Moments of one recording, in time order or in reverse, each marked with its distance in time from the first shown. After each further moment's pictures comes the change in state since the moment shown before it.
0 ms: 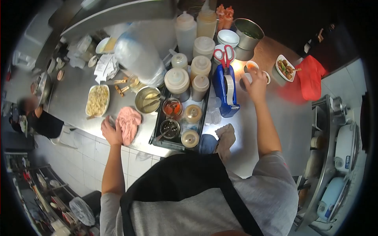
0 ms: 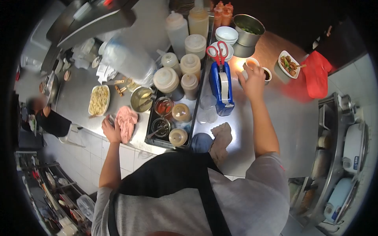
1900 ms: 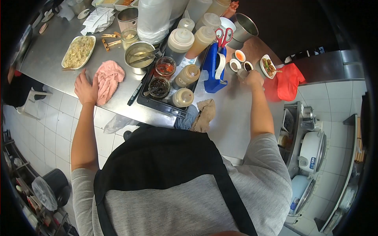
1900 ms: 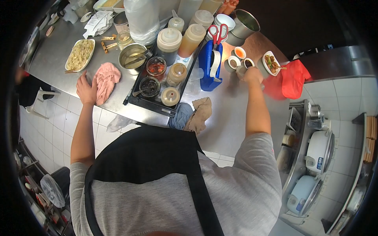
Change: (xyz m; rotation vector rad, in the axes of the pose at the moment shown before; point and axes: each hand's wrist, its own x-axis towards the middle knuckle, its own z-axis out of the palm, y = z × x) left_hand -0.001 0.003 -0.003 0.035 -0.006 -0.117; right_hand 0.006 0.035 -0.033 -0.625 -0.897 0.445
